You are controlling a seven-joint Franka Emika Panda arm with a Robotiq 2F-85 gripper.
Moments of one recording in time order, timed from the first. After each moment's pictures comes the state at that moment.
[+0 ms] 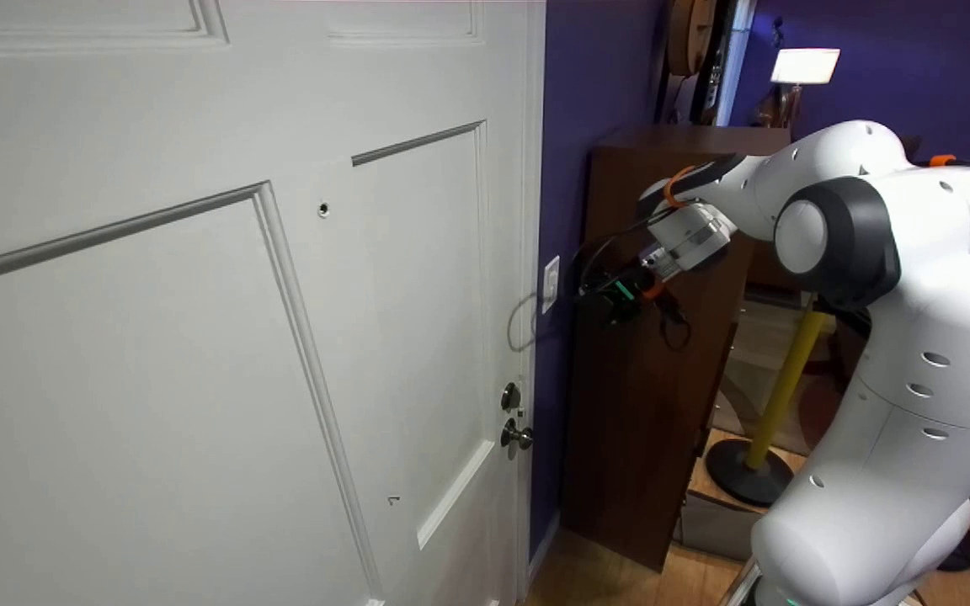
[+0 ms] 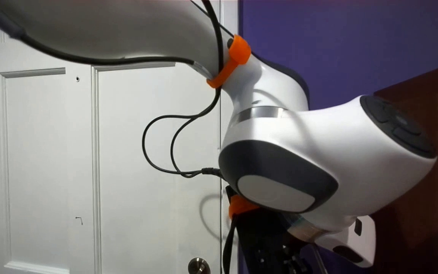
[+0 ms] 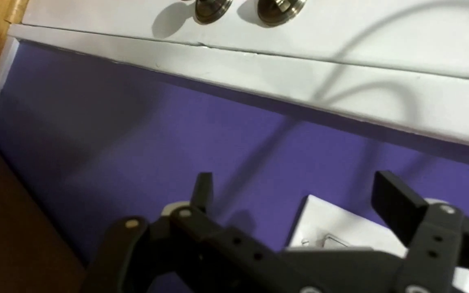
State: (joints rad) arm -0.30 0.05 -0.35 -2.14 0.96 2.08 -0.47
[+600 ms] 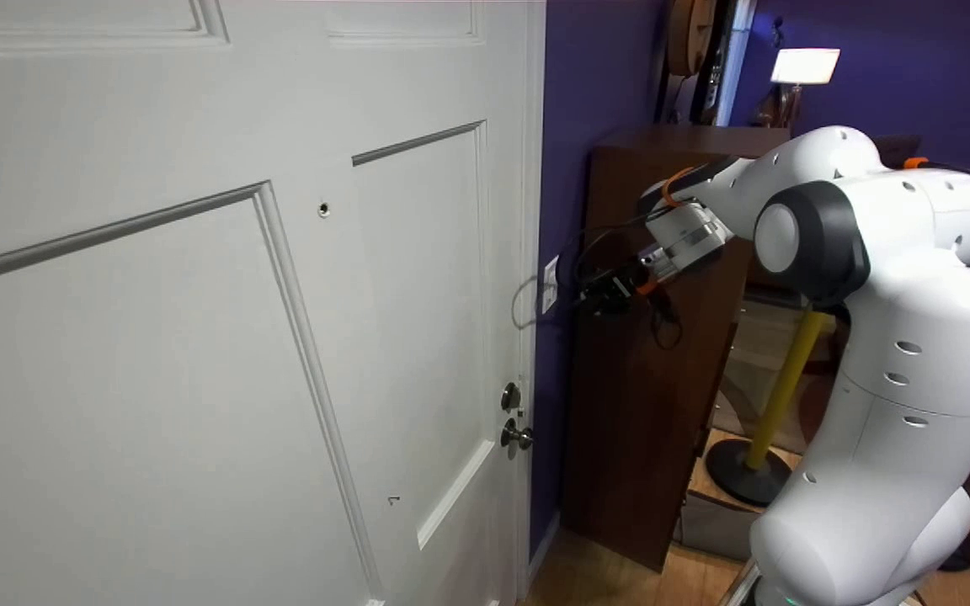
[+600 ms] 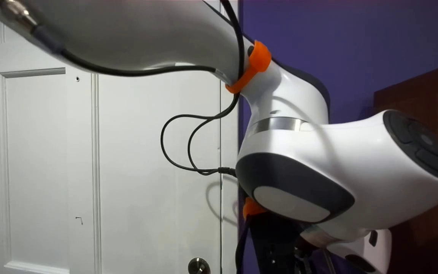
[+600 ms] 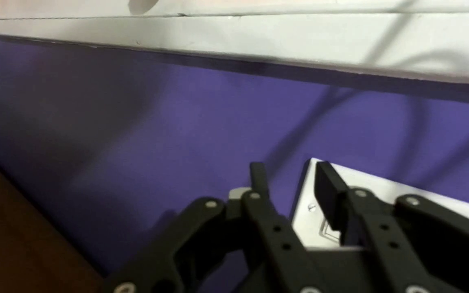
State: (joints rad) arm -0.32 0.12 -0.35 -2.08 1.05 2.08 -0.45
